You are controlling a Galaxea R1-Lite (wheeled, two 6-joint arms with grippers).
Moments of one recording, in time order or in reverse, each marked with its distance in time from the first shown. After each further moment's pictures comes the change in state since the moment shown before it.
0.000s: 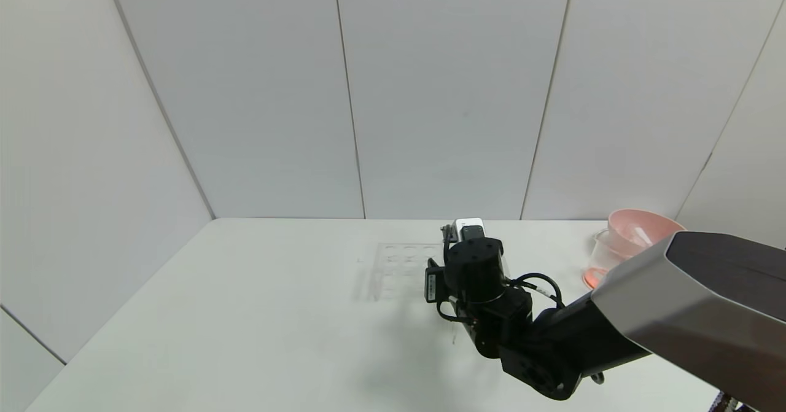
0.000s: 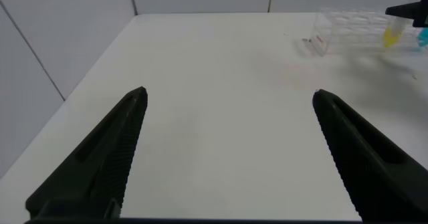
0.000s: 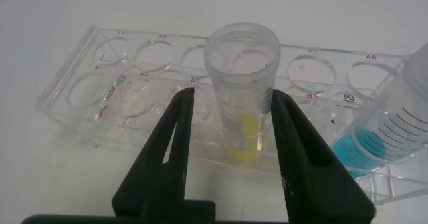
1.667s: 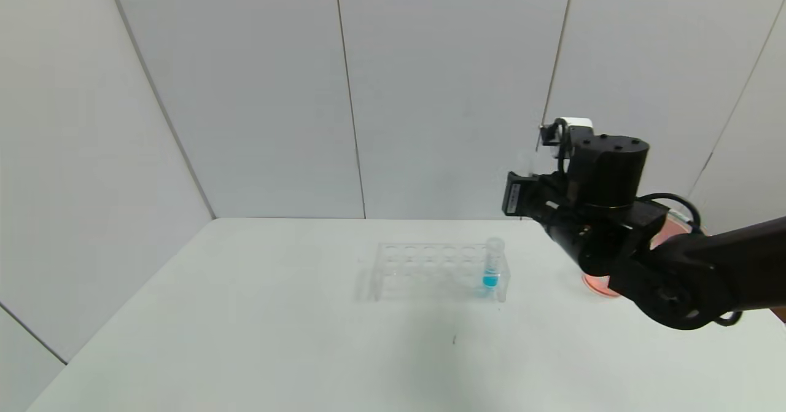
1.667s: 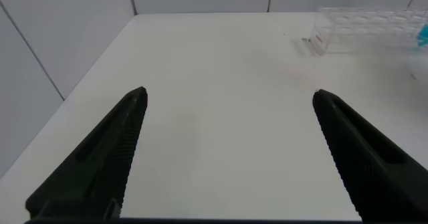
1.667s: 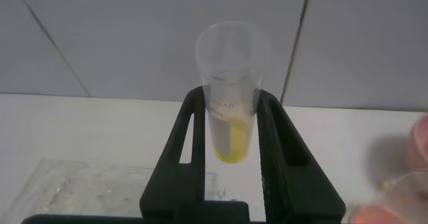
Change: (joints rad) left arm 0.000 0.000 0.000 0.000 0.000 0.000; right arm -0.260 -0.353 0.066 0.051 0.066 -0.155
